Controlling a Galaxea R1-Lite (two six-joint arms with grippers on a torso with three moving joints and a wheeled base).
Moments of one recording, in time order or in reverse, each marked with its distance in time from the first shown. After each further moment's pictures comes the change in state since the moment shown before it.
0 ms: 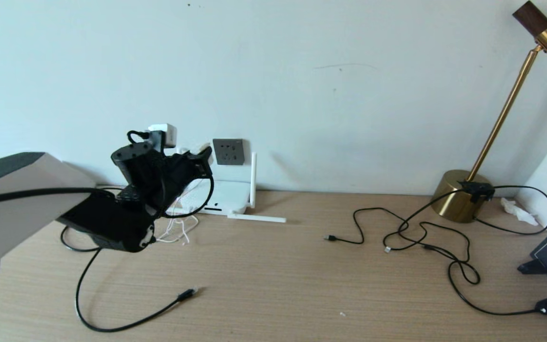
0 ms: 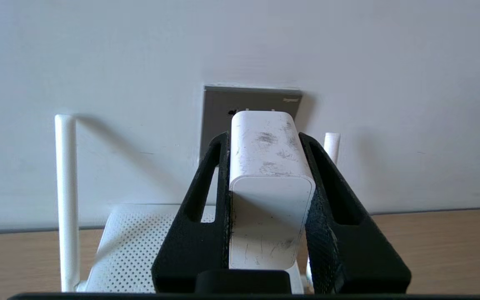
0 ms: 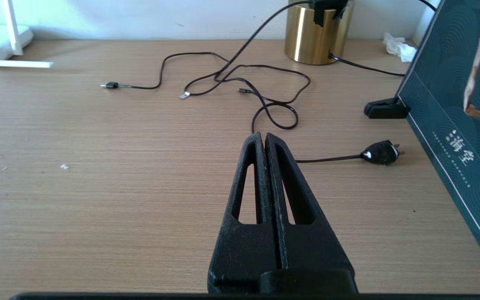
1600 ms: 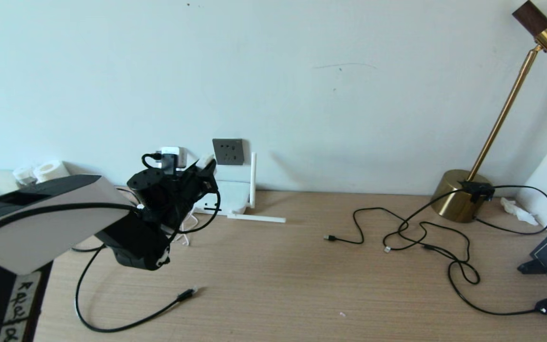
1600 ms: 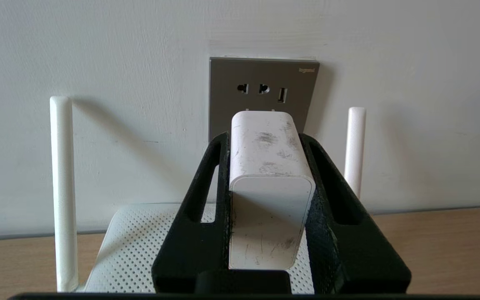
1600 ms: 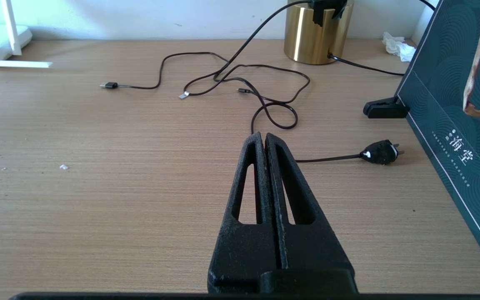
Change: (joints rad) left arm -0.008 0.165 0.008 -0.244 0.017 0.067; right arm 0.000 0.000 0.000 0.001 0.000 0.001
